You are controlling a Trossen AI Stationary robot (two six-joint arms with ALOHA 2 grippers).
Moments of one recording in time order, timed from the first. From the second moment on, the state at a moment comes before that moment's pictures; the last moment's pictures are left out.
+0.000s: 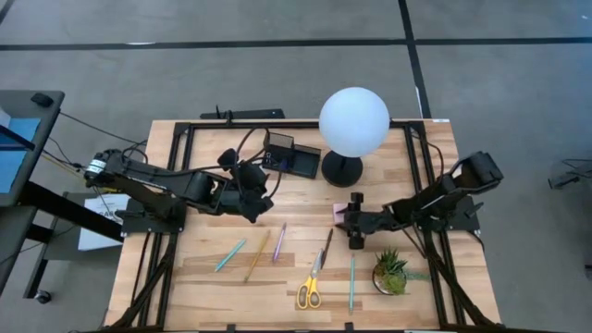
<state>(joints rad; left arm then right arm) -0.25 1.42 1.33 -0.87 -0.92 -0.48 0.28 1.63 0.33 0.48 0.40 0.00</state>
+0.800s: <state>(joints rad) -0.33 1.39 1.33 -0.96 -0.93 -0.53 0.22 1.64 0.33 0.84 0.56 0.08</state>
